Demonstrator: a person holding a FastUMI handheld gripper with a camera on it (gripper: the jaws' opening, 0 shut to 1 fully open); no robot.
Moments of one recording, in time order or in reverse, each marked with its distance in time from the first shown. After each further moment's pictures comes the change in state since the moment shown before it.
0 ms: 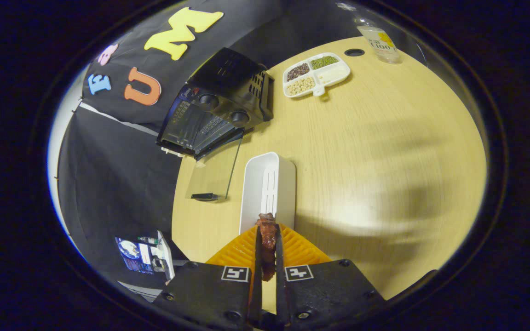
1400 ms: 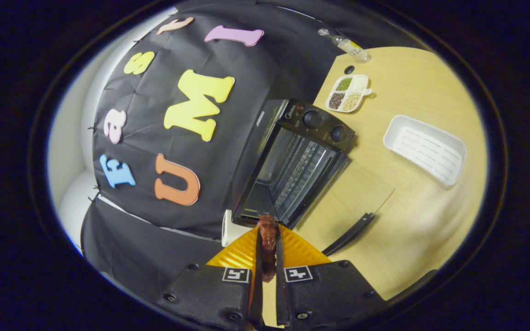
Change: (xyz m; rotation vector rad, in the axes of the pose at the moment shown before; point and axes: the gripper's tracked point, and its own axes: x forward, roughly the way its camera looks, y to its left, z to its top) arm 0.111 0.257 0.054 0.472 -0.744 0.203
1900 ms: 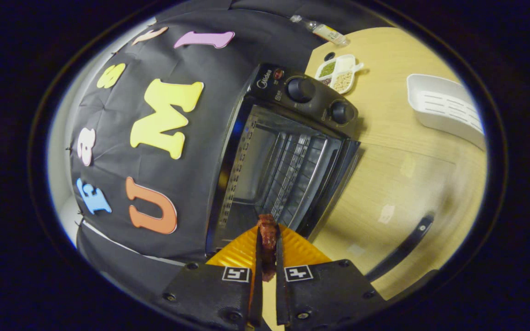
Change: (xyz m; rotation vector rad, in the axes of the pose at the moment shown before) arm 0.124 -0.023 0.010 0.110 -0.140 -0.088
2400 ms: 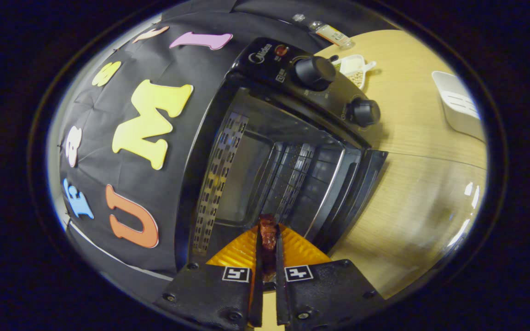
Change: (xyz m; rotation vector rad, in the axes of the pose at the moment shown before) arm 0.072 -0.006 0.016 -0.066 -0.091 -0.059
